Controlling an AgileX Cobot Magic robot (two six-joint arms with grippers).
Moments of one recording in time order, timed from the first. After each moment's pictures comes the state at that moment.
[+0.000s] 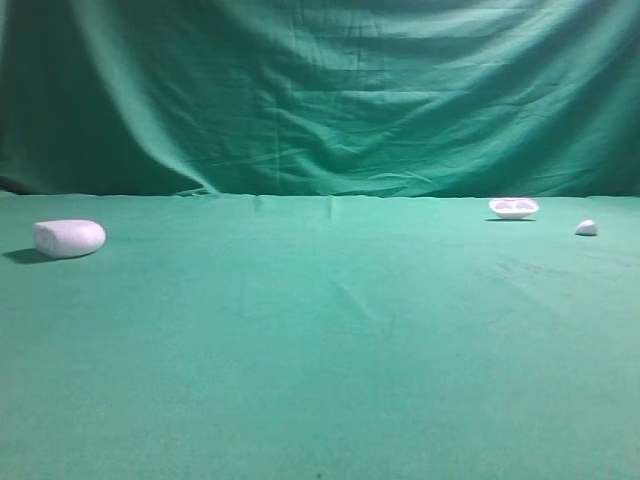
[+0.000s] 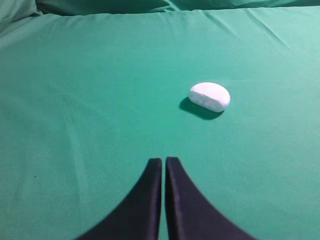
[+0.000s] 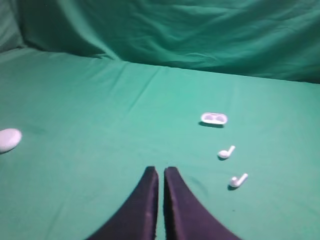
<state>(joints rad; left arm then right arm) -0.13 -0.01 0.02 0.07 0.35 -0.06 0.29 0.31 -0.40 -0.04 0.48 0.00</state>
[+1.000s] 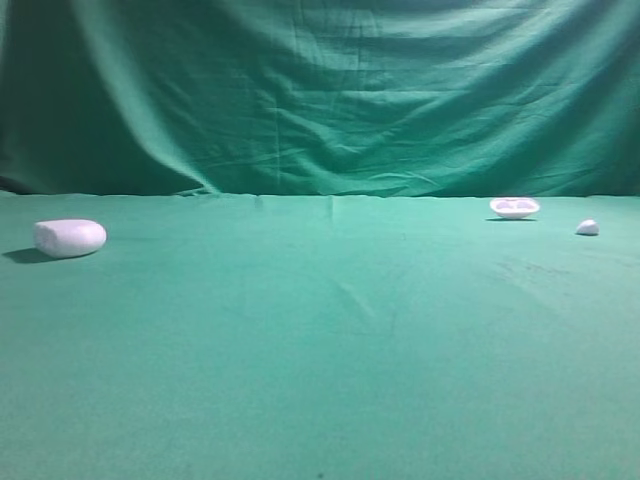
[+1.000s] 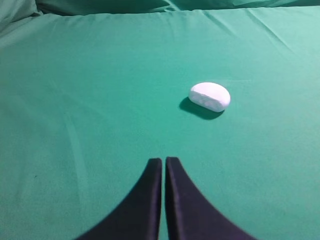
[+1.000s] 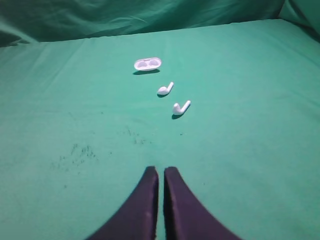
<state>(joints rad) -0.13 -0.01 0.02 0.07 0.35 -0.06 0.09 -0.01 0.02 0.01 0.37 0.01</state>
